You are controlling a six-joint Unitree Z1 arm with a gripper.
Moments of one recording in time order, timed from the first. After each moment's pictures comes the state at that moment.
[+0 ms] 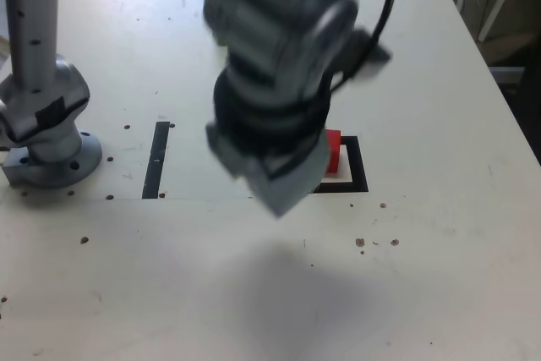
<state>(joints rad) -0.61 2.03 -1.76 1.57 0.28 0.13</state>
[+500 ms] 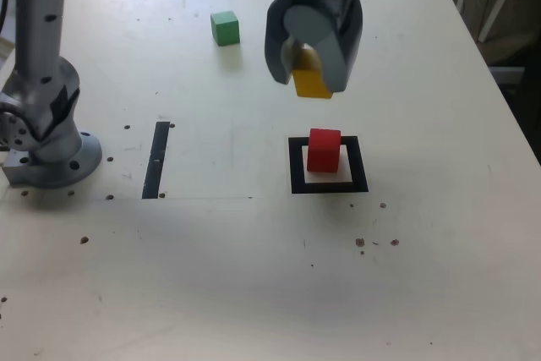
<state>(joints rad) -0.16 1.95 -1.86 1.58 0.19 0.12</state>
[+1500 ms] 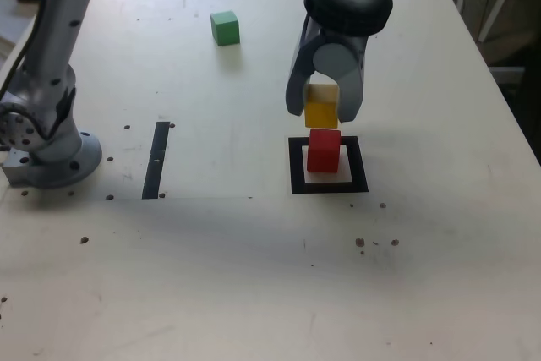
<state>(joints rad) -0.05 2.10 -1.82 1.50 0.10 0.10</state>
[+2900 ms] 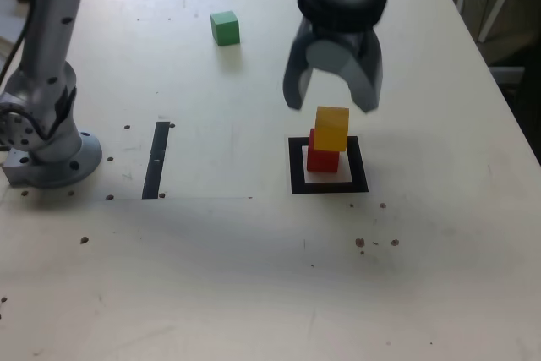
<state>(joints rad) -0.06 2.01 -1.76 1.45 0.15 0.16</state>
